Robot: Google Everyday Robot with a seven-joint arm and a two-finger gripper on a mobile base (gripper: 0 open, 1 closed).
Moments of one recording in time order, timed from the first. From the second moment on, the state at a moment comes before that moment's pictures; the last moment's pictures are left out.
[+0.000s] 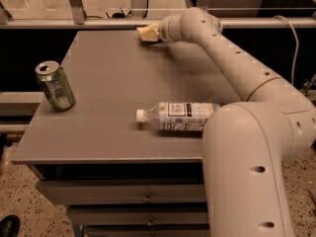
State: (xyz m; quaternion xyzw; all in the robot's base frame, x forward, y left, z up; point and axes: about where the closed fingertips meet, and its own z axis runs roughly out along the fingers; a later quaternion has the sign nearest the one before) arm 0.927 -0.026 0.870 -0.29 0.77 0.13 0.55
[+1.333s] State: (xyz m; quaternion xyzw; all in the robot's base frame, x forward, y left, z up) arm 0.763 -0.050 0.931 -0.36 0.79 0.14 0.48
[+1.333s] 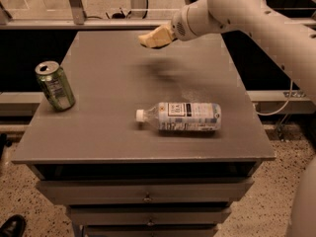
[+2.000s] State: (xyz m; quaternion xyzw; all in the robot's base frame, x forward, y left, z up) arm 0.711 -0.086 0.951 -0.38 0.82 0.16 0.39
